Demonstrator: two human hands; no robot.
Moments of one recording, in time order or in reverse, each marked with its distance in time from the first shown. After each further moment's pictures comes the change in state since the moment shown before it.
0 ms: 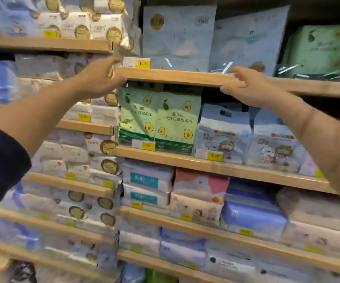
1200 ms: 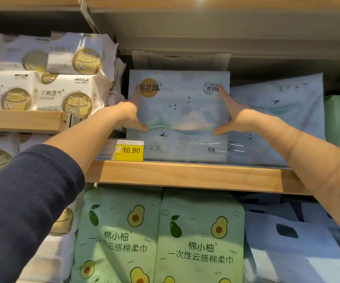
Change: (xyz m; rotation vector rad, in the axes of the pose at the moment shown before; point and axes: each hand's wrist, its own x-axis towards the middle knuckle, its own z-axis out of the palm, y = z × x) left_hand 0.313 -0.047 0.084 0.135 -0.115 0.020; right_hand 0.294 0.034 0.048 -0.167 0.087 0.016
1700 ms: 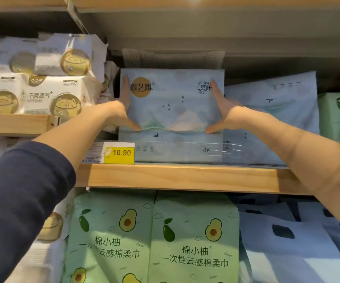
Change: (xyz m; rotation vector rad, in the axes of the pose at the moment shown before) left_hand 0.000 -0.001 -0.006 -0.116 0.039 0.007; right_hand 0.000 -0.006 -0.004 0.027 -0.021 0.021
